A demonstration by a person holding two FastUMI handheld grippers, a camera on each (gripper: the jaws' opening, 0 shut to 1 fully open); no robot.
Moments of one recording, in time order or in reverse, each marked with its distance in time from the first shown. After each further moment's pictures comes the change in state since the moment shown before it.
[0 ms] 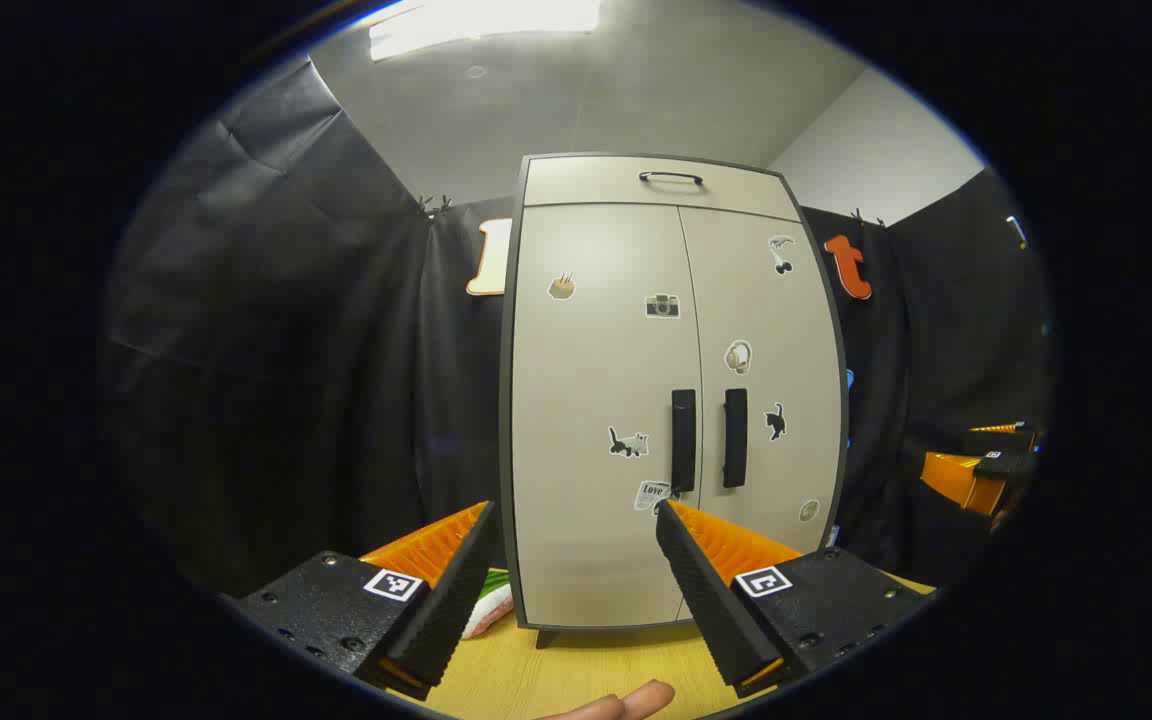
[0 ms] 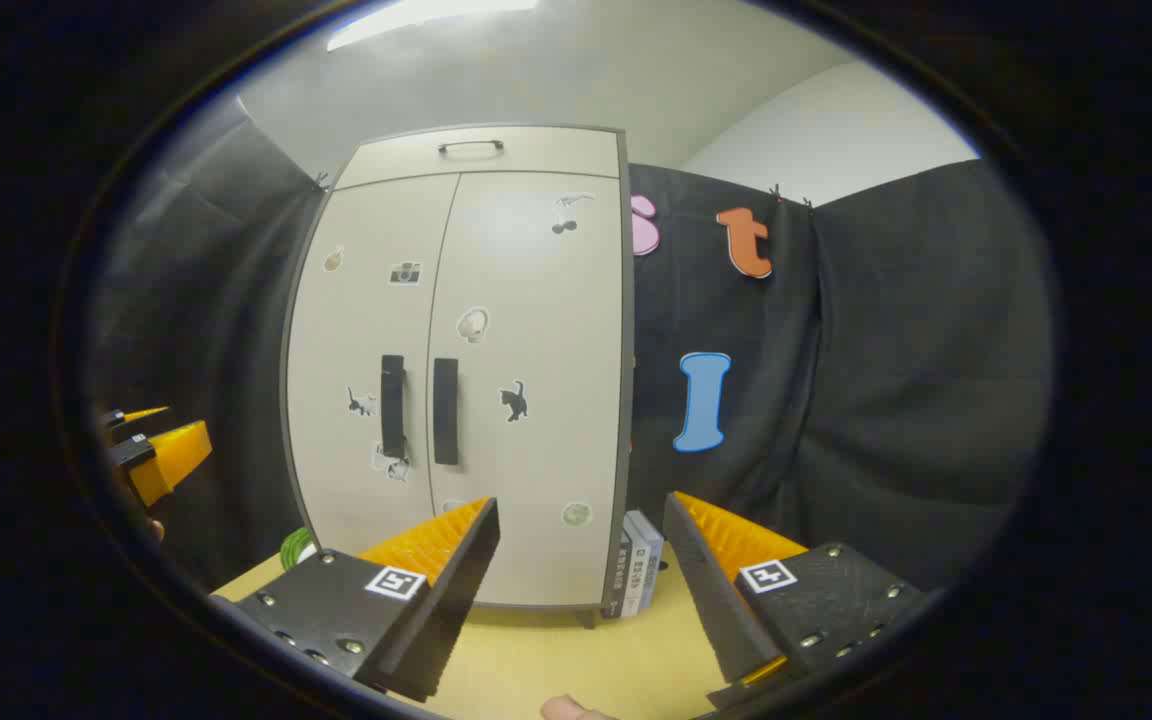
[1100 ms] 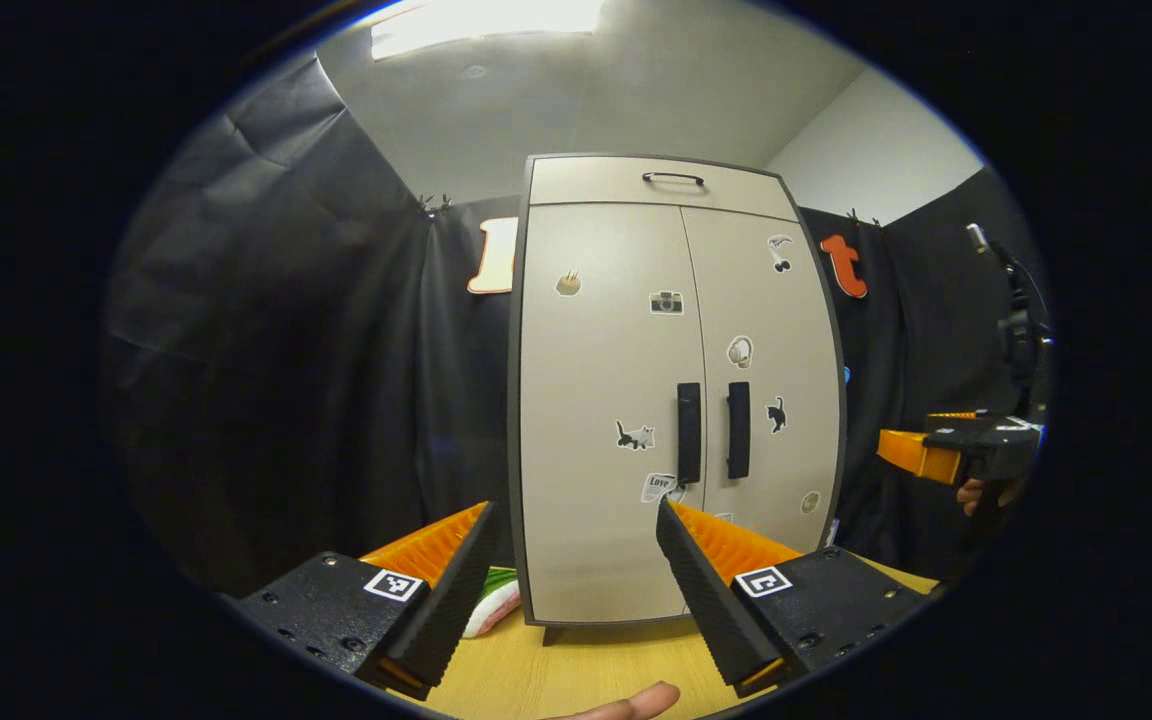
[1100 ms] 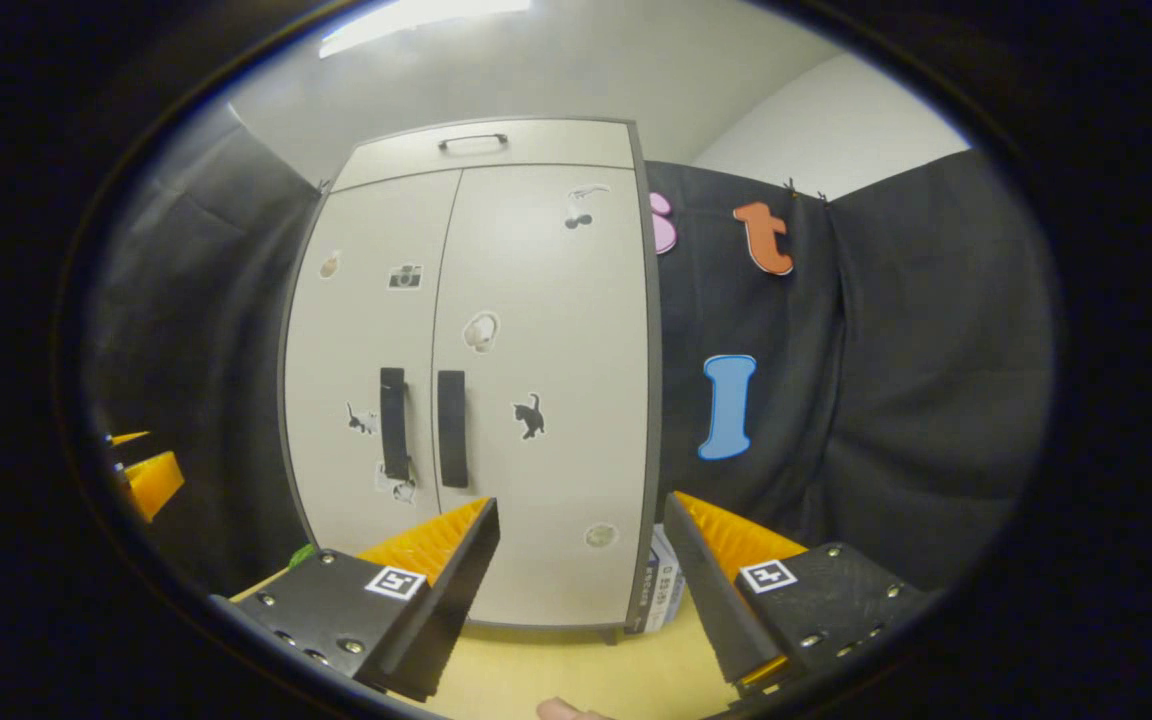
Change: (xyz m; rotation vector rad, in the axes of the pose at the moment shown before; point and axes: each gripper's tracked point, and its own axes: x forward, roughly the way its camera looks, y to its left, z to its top) left arm -0.010 0.019 -0.009 -0.001 -0.004 -0.006; right arm 0.061 0.032 0.012 0.028 -0.019 0.053
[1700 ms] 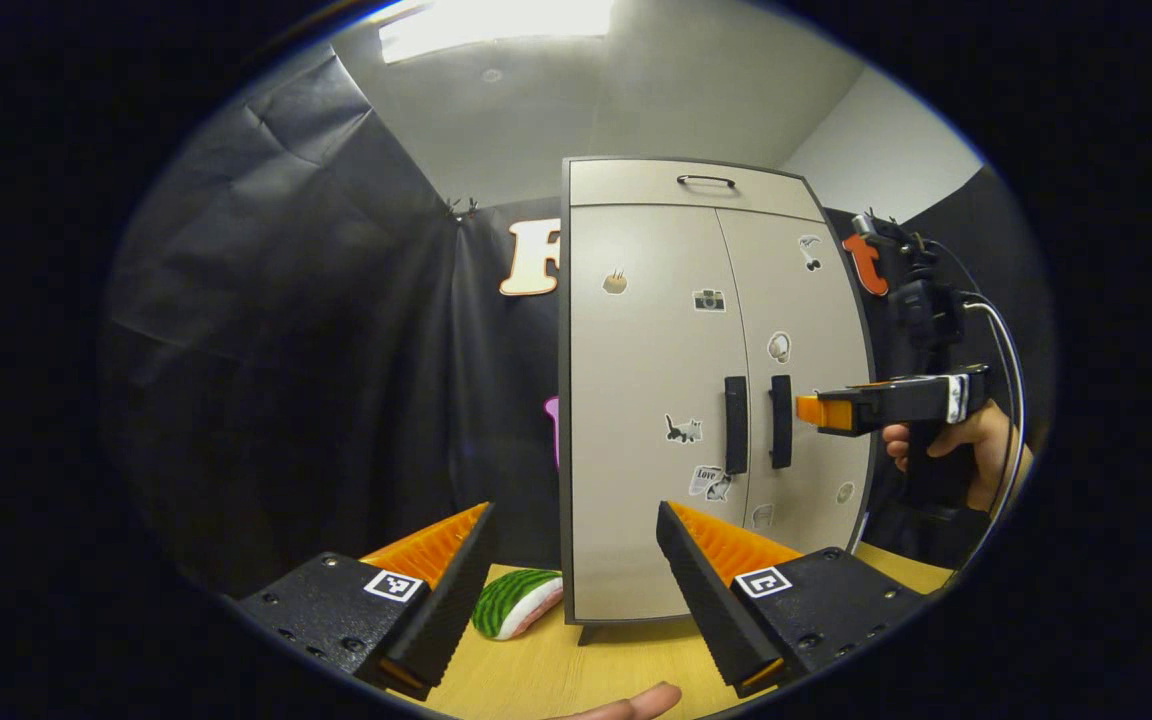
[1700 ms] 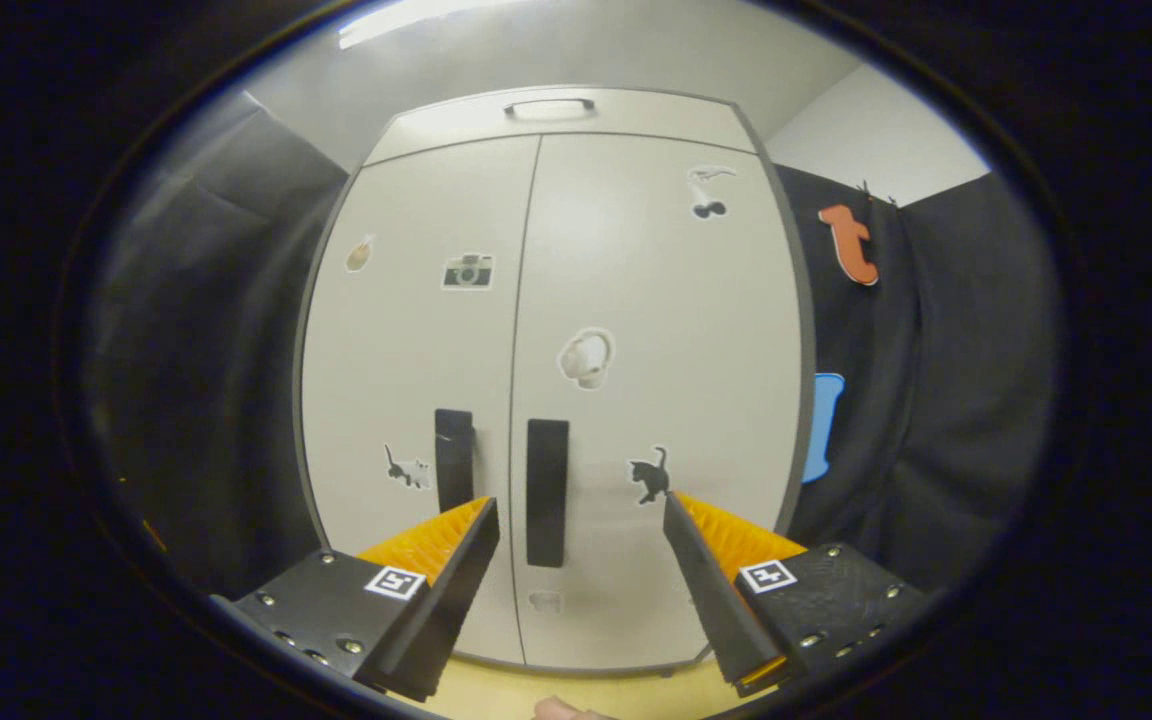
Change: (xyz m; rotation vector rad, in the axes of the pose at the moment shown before) left arm -0.011 0.049 -0.014 0.009 -0.001 0.050; right arm 0.100 0.120 0.021 -0.030 0.021 0.130
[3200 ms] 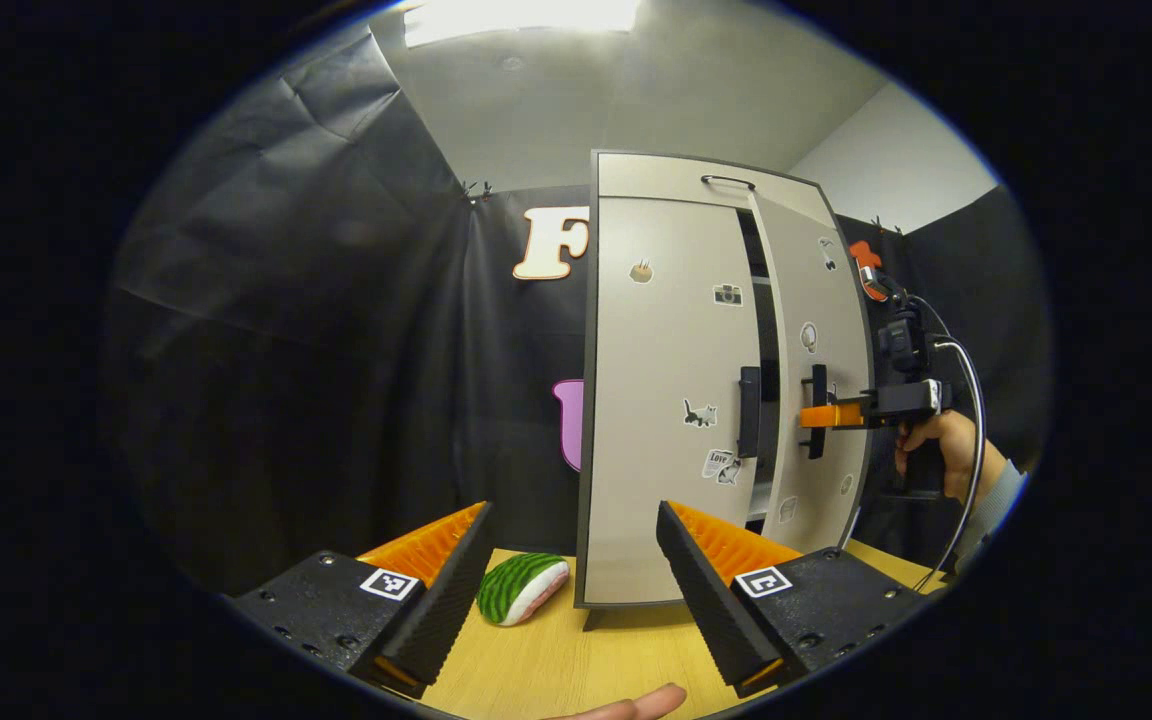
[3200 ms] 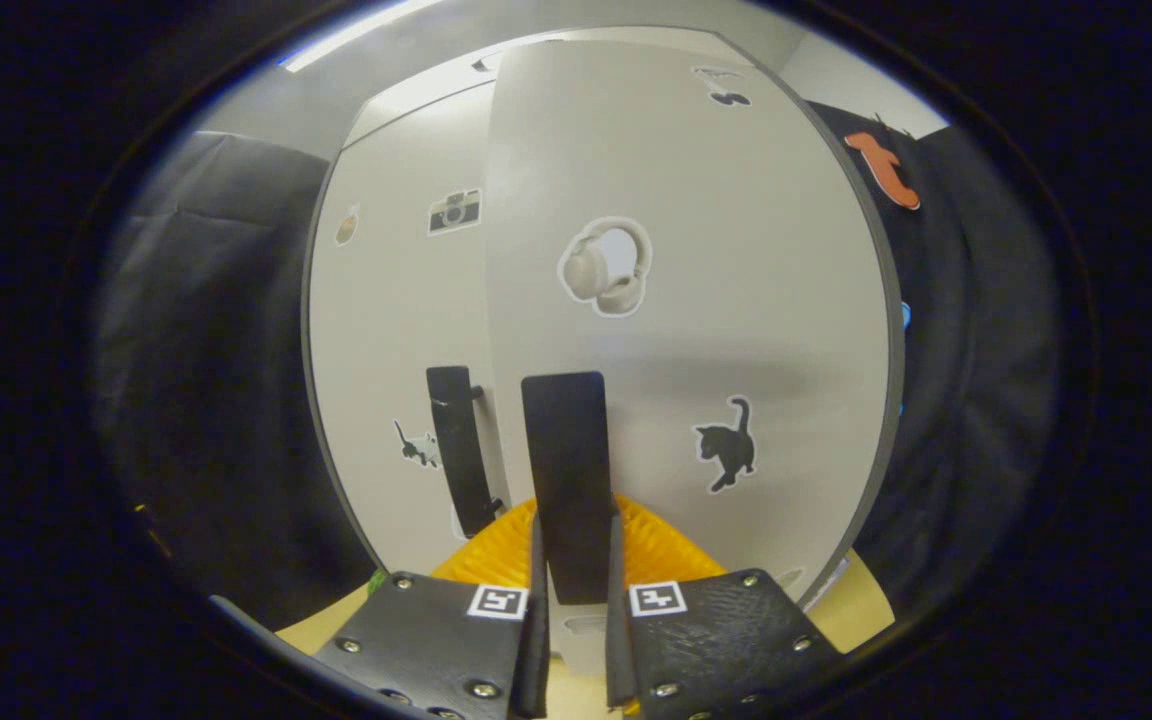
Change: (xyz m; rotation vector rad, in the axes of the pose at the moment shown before) left arm -0.023 0.029 -0.007 -0.049 0.035 -0.023; right arm 0.042 0.004 -0.036 0.110 0.137 0.186
